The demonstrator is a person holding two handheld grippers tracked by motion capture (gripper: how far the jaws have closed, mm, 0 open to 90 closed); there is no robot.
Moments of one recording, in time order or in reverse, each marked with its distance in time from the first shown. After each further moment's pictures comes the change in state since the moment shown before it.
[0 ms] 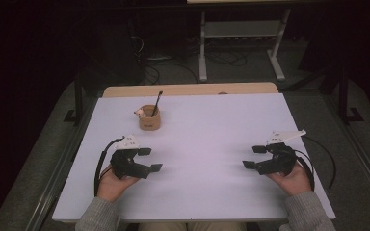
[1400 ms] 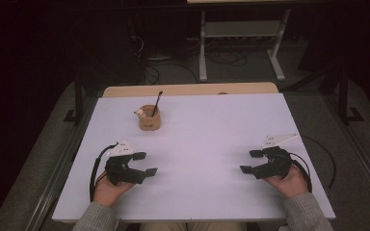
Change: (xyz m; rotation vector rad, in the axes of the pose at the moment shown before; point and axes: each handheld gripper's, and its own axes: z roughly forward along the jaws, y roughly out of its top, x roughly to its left) left arm 0.001 -0.020 -0.009 -0.025 0.027 -0.010; right arm 0.007 -0.006 0.012 0.062 0.003 -0.006
